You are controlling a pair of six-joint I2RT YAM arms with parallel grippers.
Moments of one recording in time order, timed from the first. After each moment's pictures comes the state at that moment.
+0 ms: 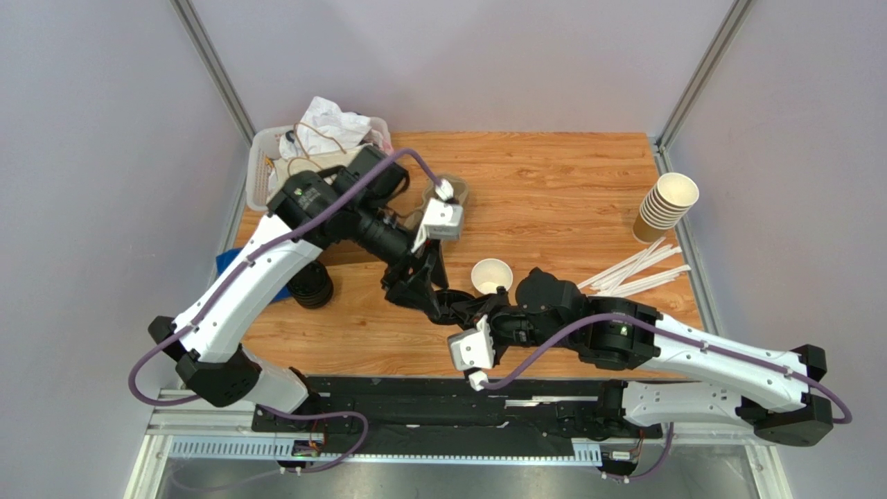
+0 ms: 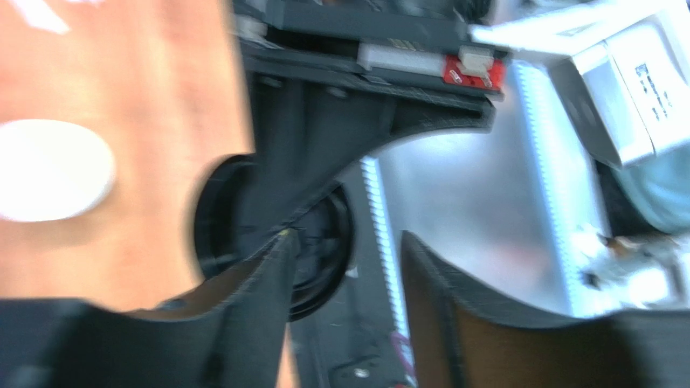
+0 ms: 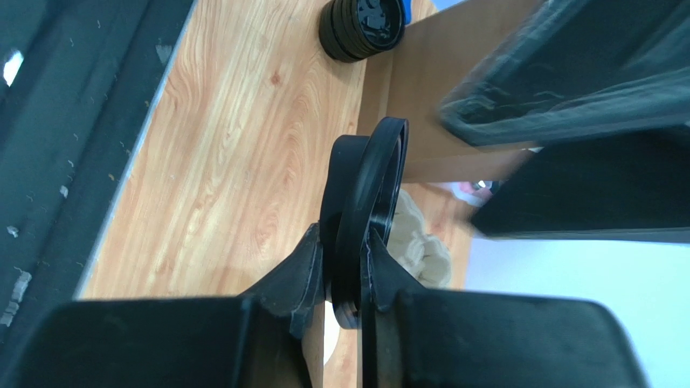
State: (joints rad) left arm -0.79 1.43 1.77 -1.37 0.97 0.53; right arm 1.29 0.97 1.06 -0.55 -0.07 -0.97
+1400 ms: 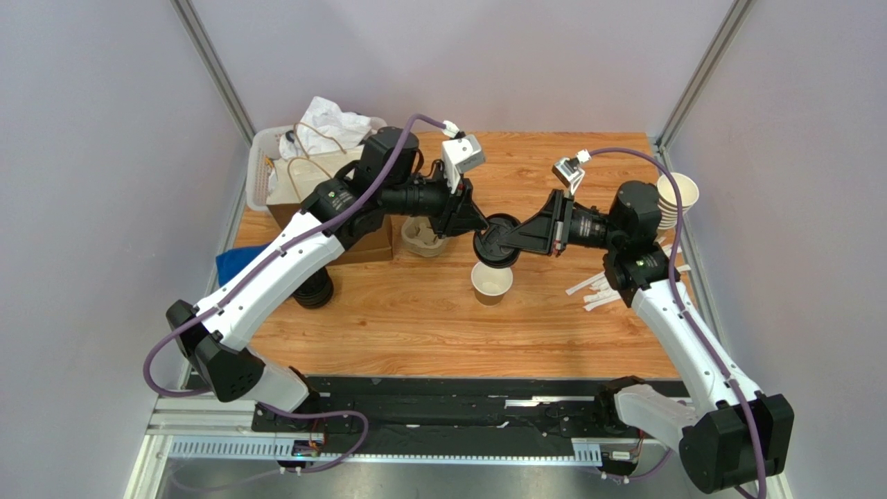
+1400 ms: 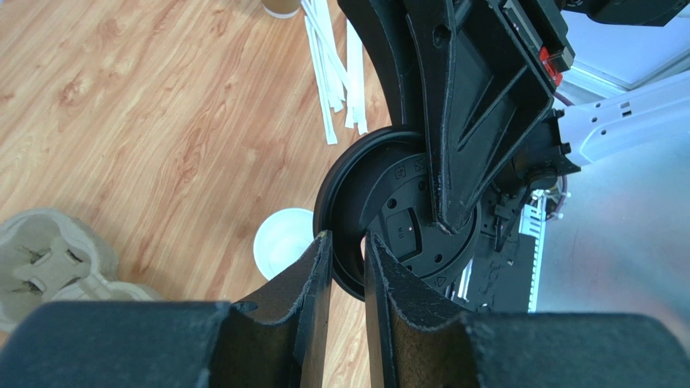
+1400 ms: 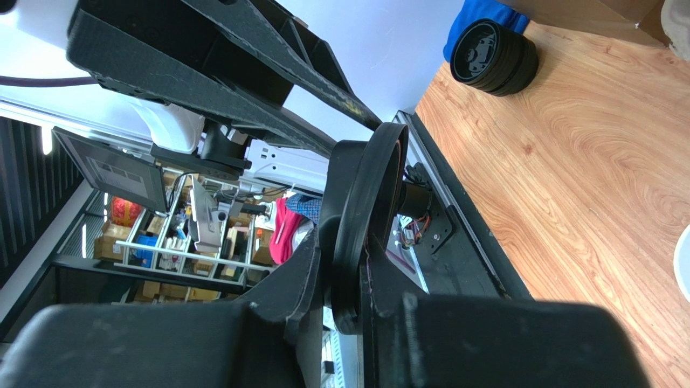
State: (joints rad) left arm -0.74 1.47 1.64 -0.58 0.57 0.04; right arm 0.25 1.06 0.90 0.14 -1.11 1.08
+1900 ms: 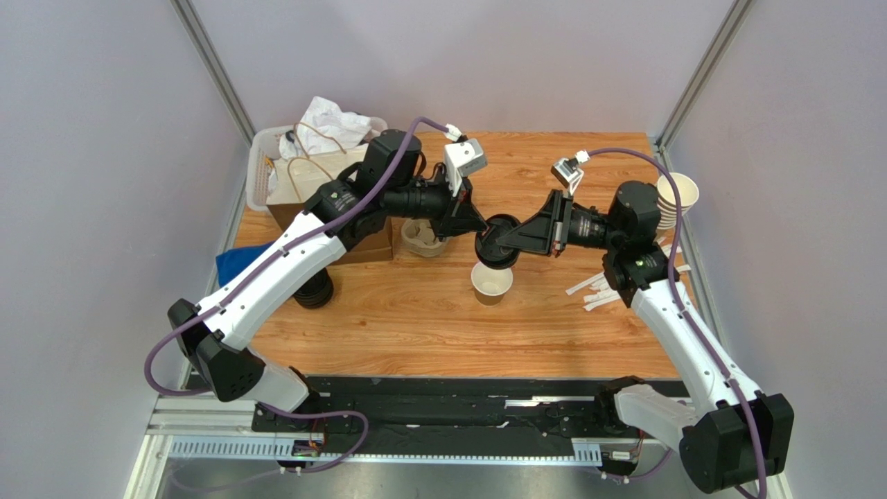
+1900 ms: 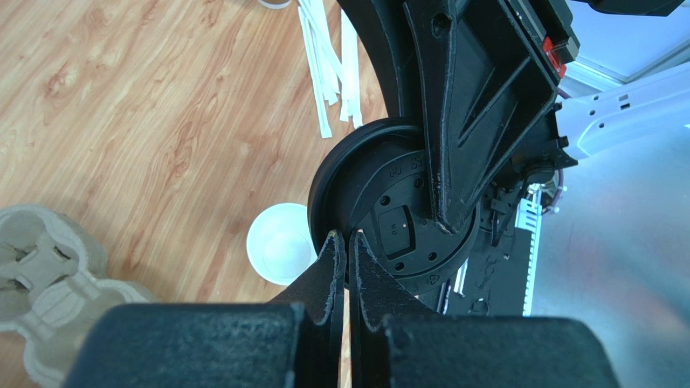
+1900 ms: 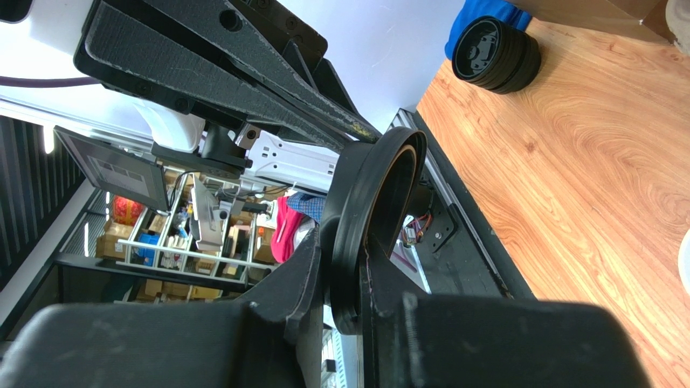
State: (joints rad) left arm -0.75 1.47 1.62 -0.59 0.57 0.04; right arm 0.25 1.06 0.90 0.14 -1.11 1.09
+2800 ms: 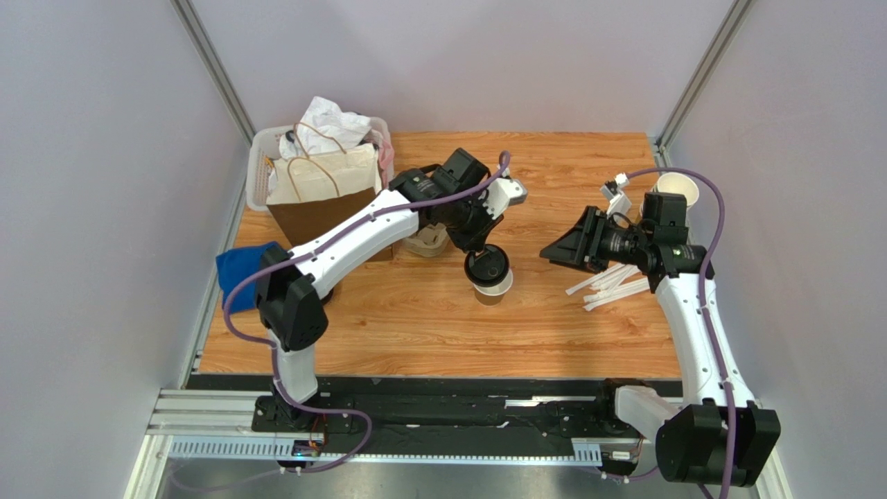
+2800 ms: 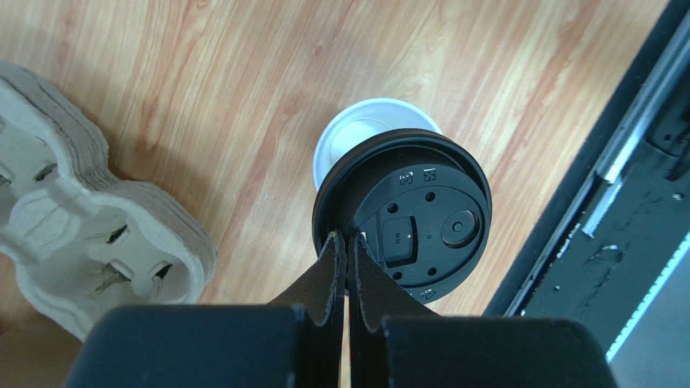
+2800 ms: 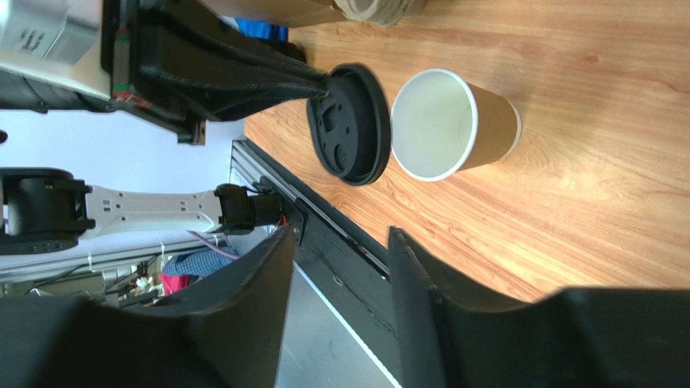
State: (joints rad) left arm -0.81 1.84 1.80 -0.88 0.29 0.20; right arm -0.06 1.07 1.00 -0.69 -0.93 0.43
